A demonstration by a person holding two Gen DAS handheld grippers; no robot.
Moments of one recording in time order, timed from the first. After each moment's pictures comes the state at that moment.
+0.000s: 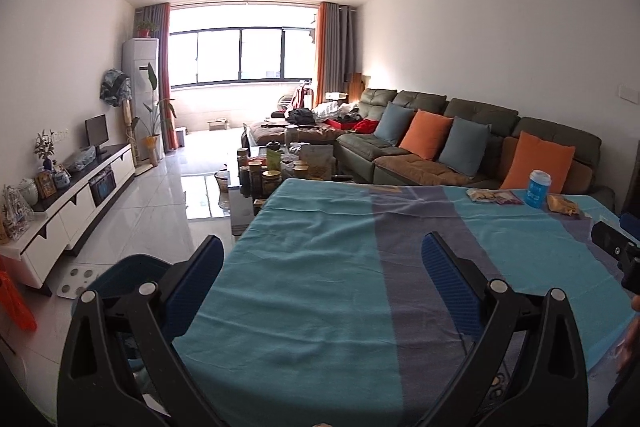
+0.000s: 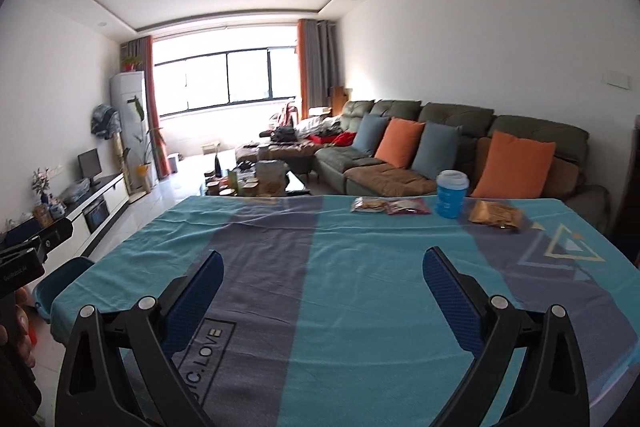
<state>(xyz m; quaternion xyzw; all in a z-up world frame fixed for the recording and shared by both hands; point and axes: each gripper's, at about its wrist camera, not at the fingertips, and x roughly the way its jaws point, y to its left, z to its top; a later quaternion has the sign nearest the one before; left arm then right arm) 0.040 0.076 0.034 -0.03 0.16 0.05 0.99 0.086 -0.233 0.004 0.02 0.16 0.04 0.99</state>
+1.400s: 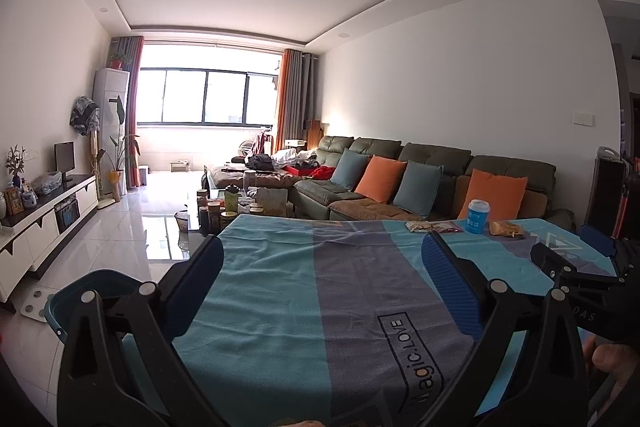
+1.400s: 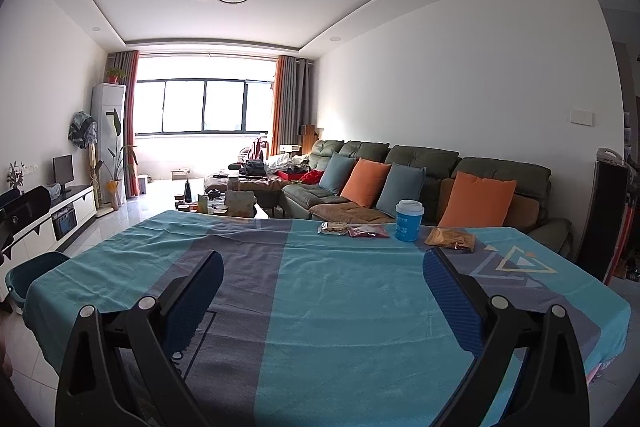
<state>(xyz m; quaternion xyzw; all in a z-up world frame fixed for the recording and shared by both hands) -0.034 0.040 0.026 -0.03 0.07 -0.02 1.00 0.030 -0.222 -0.001 -0.02 0.09 -0.02 1.00</state>
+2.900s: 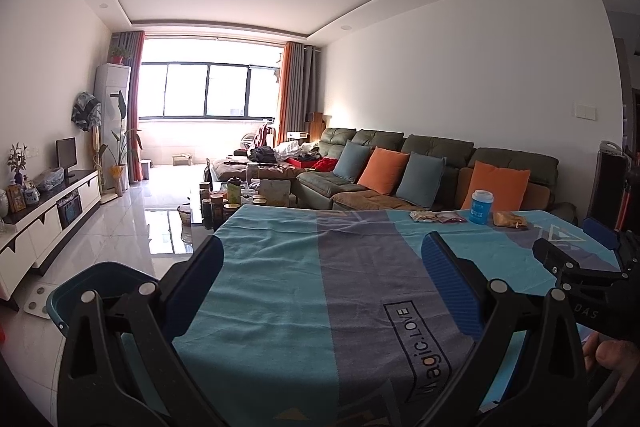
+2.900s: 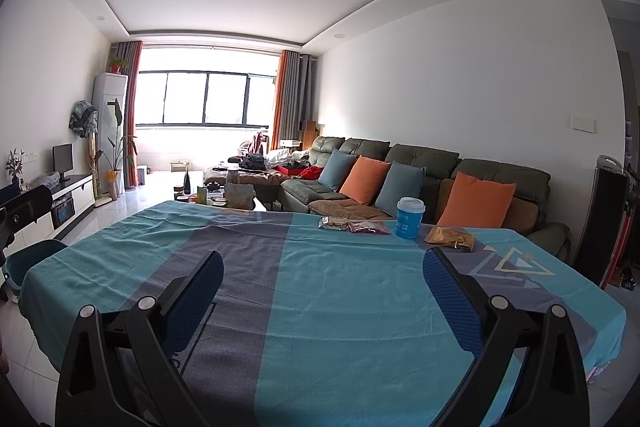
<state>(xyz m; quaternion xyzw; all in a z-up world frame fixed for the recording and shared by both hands) -0.034 0.042 0.016 -0.03 0.08 -0.02 1.00 0.034 -0.215 -0.006 -0.04 0.10 -0.02 0.99</state>
